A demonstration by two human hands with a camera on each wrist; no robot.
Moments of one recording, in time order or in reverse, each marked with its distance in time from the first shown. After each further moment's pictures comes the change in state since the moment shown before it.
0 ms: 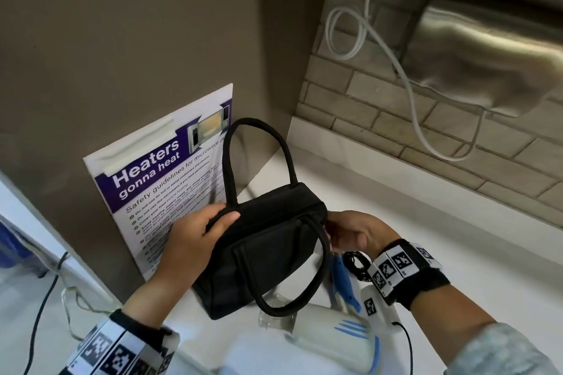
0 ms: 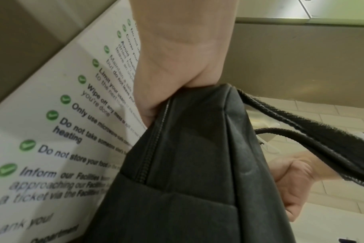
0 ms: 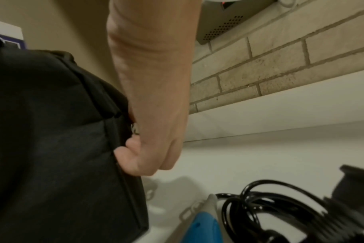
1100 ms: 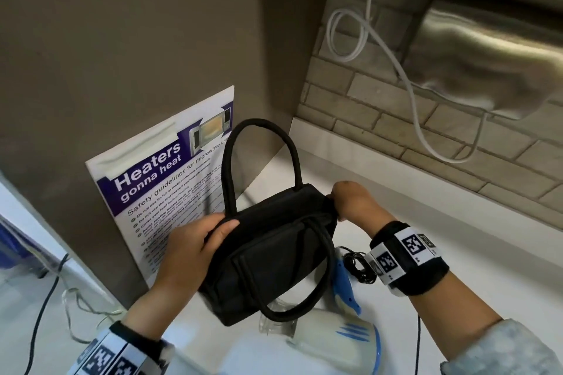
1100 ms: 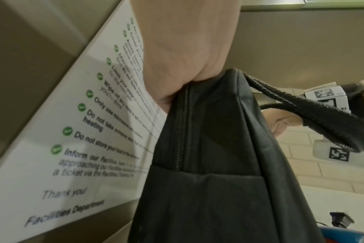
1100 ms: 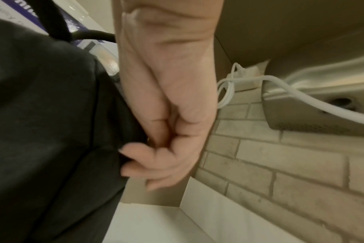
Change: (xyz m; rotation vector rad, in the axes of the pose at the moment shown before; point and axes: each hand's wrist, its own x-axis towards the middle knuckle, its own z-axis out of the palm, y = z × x) left_hand -0.013 0.006 -0.006 0.098 0.037 0.260; right_hand -0.058 -0.044 0.052 -1.583 0.598 -0.427
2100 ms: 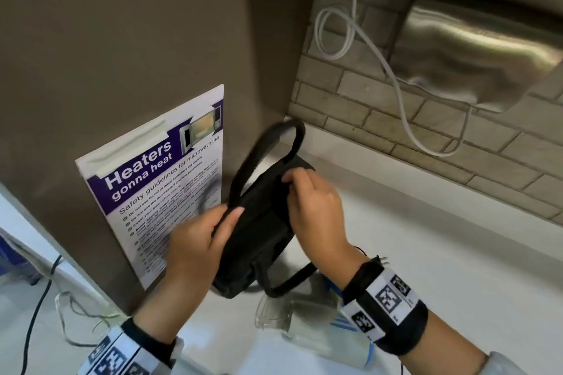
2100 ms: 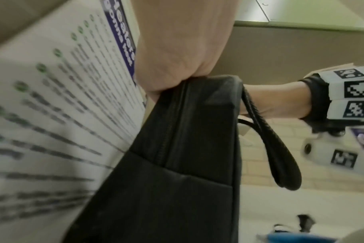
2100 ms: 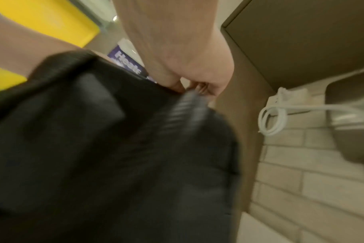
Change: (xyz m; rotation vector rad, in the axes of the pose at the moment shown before) left_hand 0.001 0.025 0.009 0.082 0.149 0.020; right_hand -0.076 -0.055 0.025 0.334 0.890 -0.467
